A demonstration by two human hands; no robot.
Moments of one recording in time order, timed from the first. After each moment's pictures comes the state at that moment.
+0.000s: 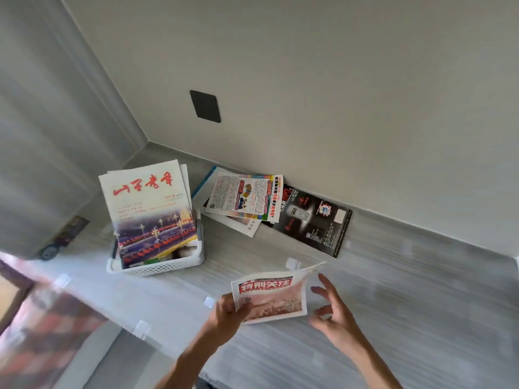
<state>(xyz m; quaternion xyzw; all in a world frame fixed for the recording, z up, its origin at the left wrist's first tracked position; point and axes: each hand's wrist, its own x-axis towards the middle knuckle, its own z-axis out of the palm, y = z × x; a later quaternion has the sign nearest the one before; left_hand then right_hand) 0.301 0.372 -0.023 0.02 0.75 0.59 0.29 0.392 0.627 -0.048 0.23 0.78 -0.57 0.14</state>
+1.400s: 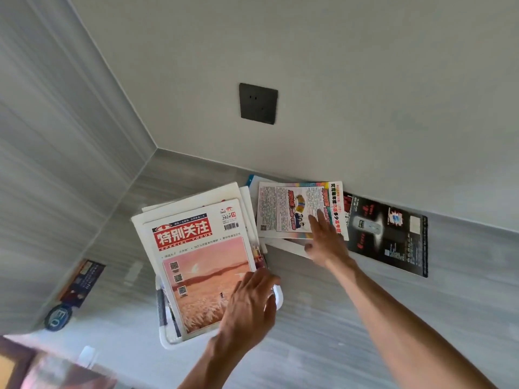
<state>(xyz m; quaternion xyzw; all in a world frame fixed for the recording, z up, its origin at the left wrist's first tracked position) 0.123 0.211 -0.009 0.32 0.89 0.32 0.07 0.074 0.454 -0.057 0.19 0.96 -0.13 0.16</state>
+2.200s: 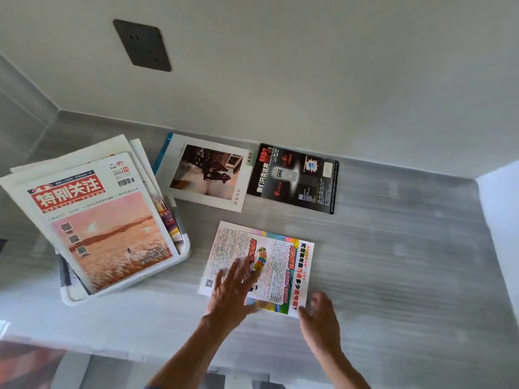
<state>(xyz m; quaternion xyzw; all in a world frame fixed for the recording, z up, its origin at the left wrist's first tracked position) 0.225 0.292 -0.111 0.38 0.88 0.08 0.27 0.365 0.449 -0.089 0.50 0.77 -0.39 0.09</state>
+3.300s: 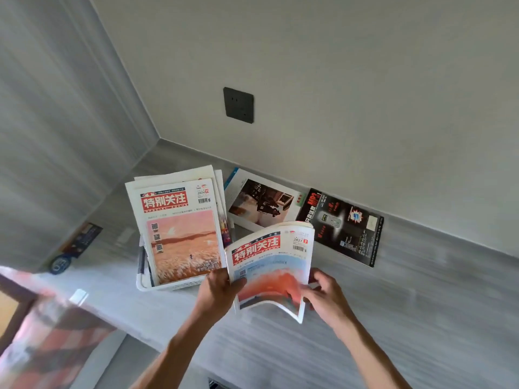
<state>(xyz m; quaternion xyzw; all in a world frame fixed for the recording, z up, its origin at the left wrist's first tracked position) 0.201 0.252 -0.008 0.05 0.85 0.49 0.19 0.280 0.486 0.003 0.27 0.78 -0.55 0.12</state>
